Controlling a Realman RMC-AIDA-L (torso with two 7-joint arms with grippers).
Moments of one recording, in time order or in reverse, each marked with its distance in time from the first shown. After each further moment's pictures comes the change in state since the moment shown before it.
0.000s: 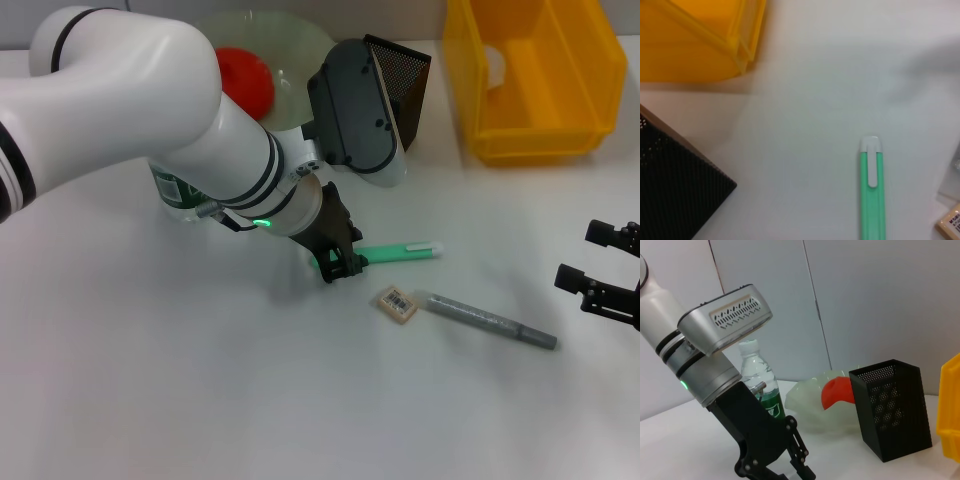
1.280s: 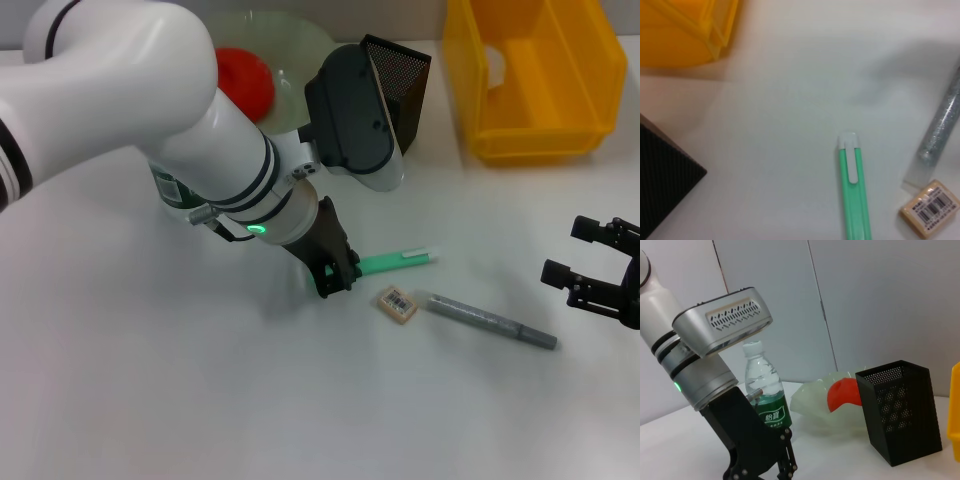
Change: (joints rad) left arm -0.002 0.000 -0.025 0.011 -0.008 0.082 0.000; right arm 0.023 0.001 -0.009 0.026 0.000 0.014 -0.001
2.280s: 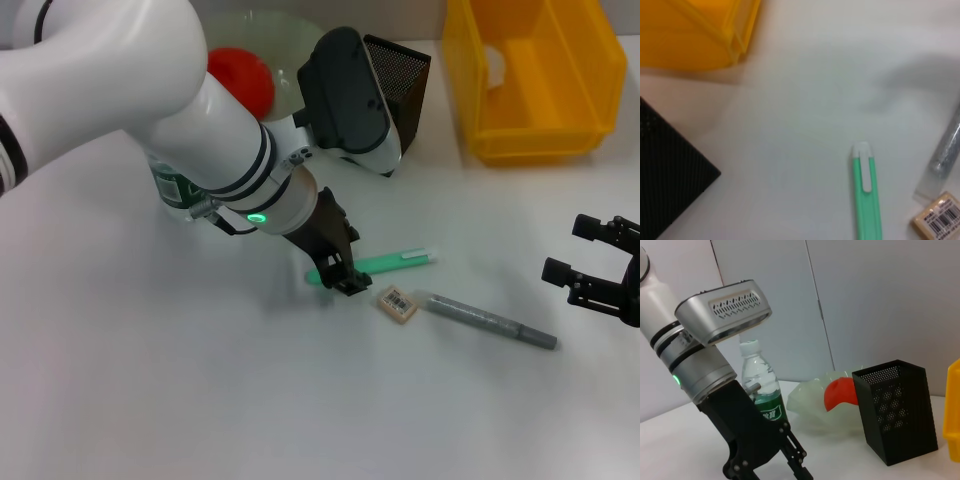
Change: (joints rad) left arm -0.012 0.000 -0.055 -0.021 -0.017 0.020 -0.006; right arm 0.003 -0.001 0.001 0.000 0.000 0.009 -0.001
